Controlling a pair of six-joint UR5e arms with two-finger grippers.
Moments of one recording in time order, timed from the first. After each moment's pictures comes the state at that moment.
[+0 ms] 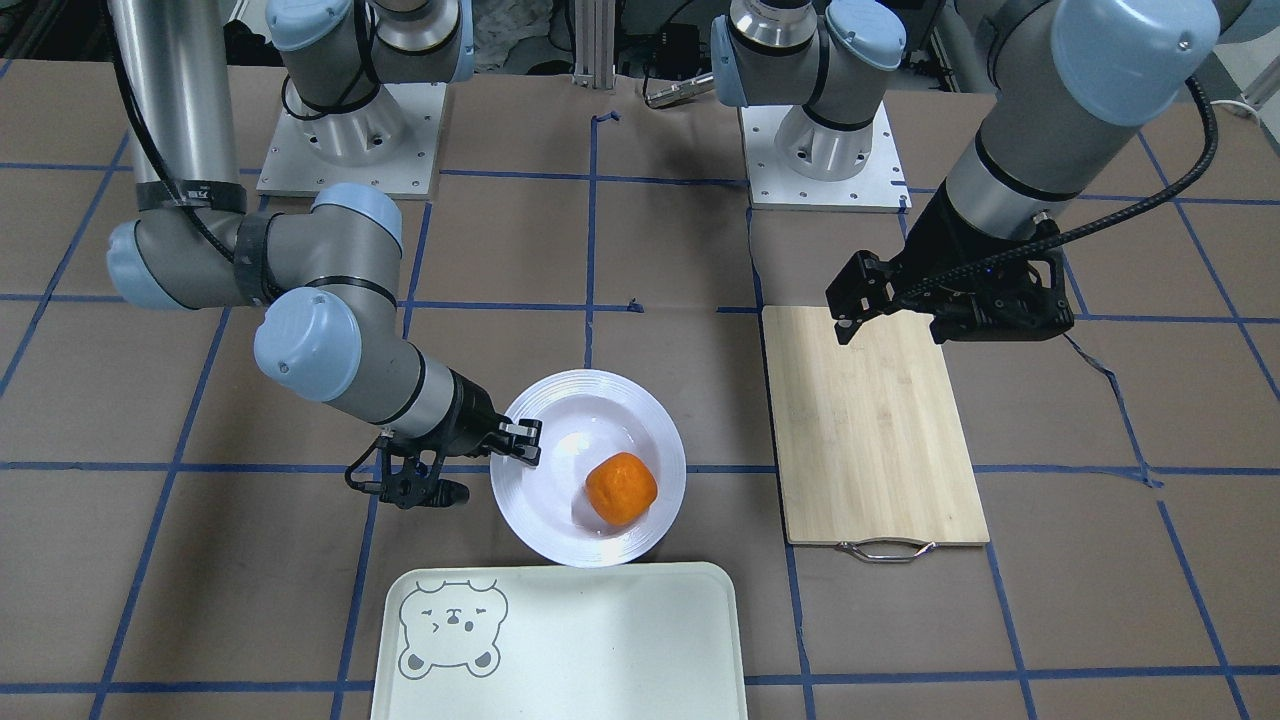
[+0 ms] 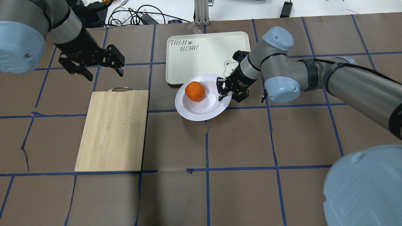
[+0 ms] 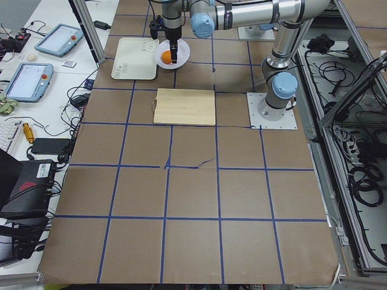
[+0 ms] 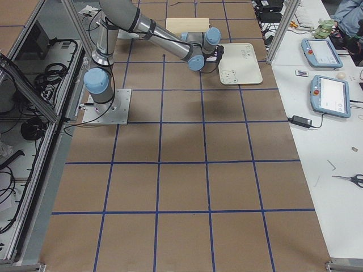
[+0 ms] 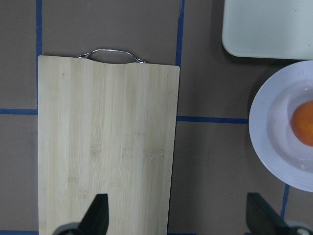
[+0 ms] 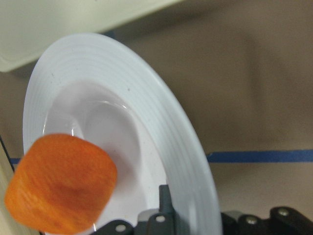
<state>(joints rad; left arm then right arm) -1.48 -1.65 -1.61 -1.46 1.51 0.02 1.65 -1.13 1.75 -2.20 -1.08 0.28</state>
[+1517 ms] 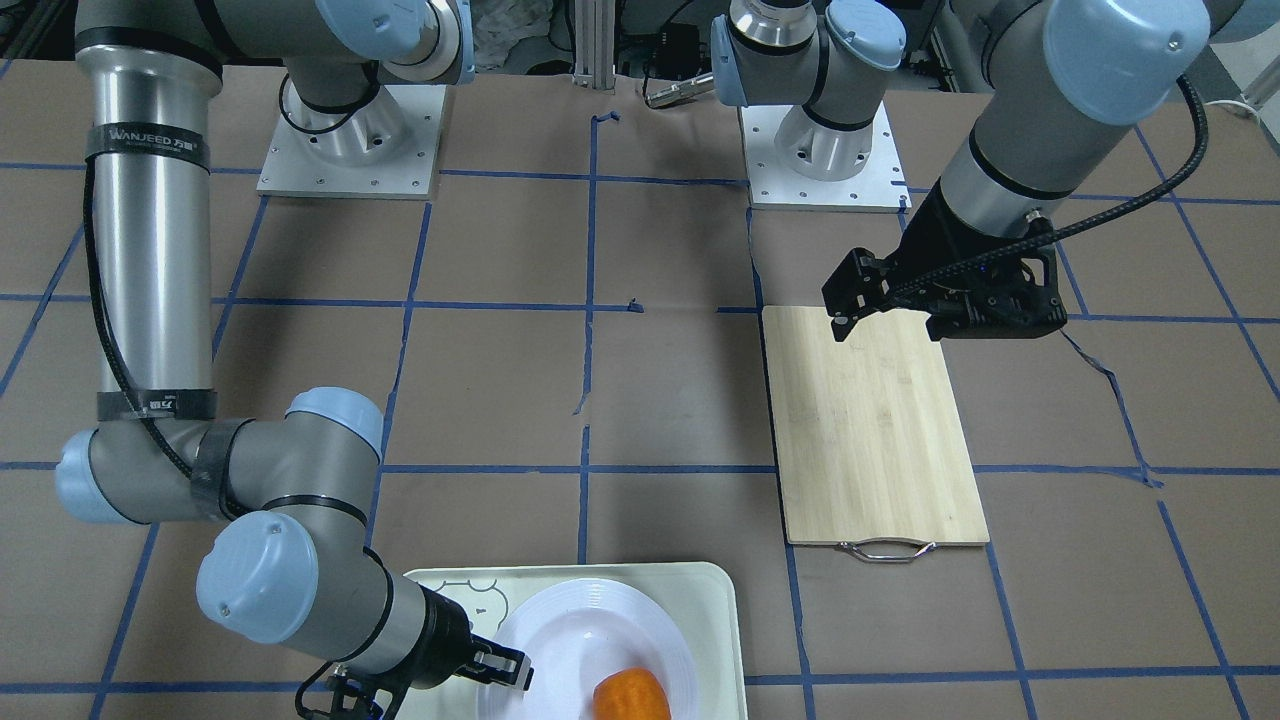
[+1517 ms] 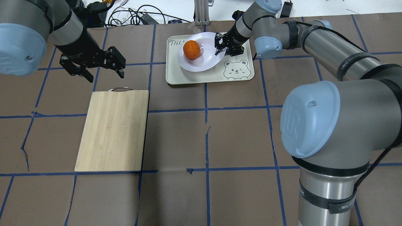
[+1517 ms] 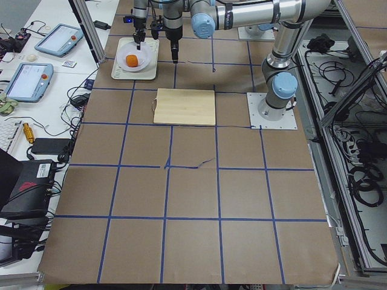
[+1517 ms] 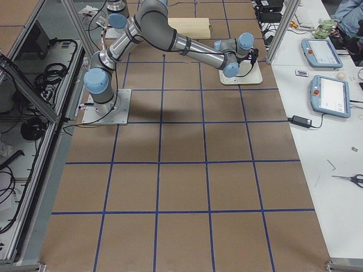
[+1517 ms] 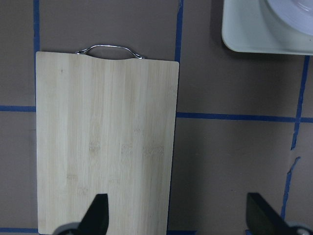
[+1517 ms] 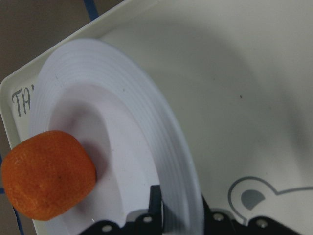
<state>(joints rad) -1.48 -1.64 -1.62 -1.46 1.51 0.02 1.63 -0.75 1.21 -2.22 -1.11 0.40</state>
